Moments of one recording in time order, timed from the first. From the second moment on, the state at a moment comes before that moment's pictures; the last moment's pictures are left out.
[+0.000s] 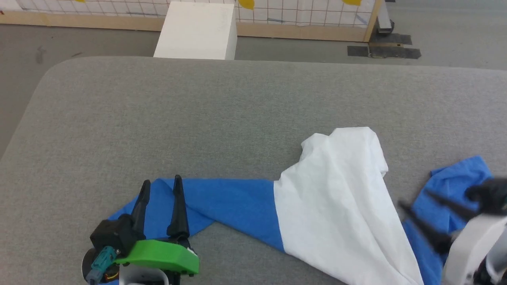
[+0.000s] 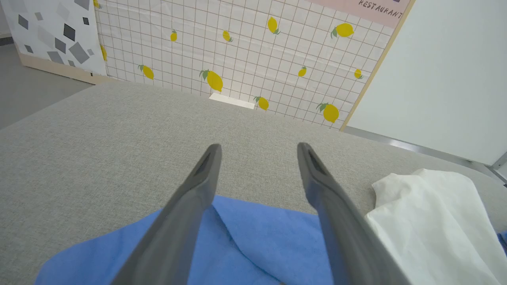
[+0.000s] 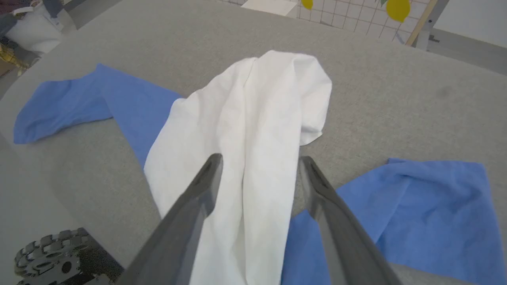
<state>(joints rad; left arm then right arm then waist) 0.03 0.23 -0.32 -0.13 -0.48 0.28 -0.20 0.11 -0.54 0.12 -0.36 0.60 0.13 0.54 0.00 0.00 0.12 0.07</state>
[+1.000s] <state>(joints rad) -0.07 0.16 -0.38 -0.04 -0.47 0.24 -0.25 -0.50 -0.61 0.35 0.10 0.43 0.13 0.54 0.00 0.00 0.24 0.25</state>
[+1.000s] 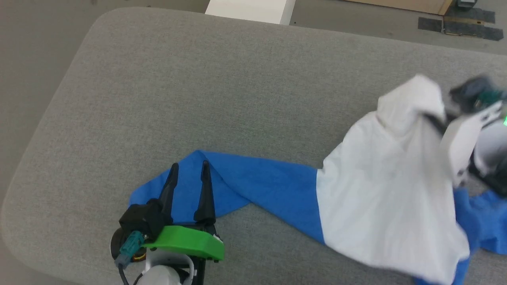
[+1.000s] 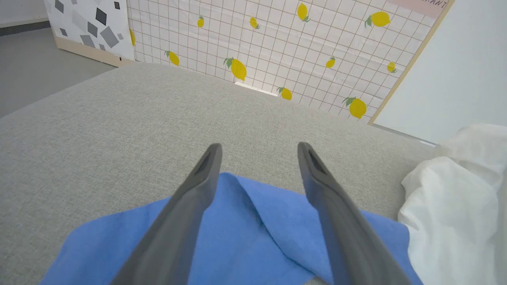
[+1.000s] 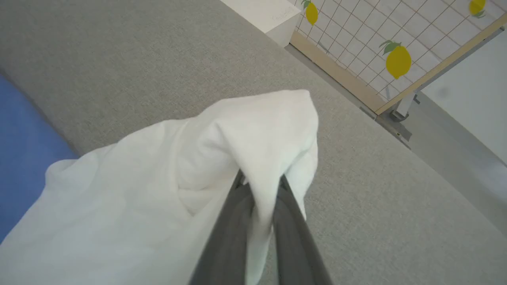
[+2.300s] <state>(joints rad) -0.16 0.14 -0.43 0.01 -0.41 0.19 -0.25 -0.53 -0.58 0.15 0.22 0.40 0.13 0.18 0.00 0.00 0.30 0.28</state>
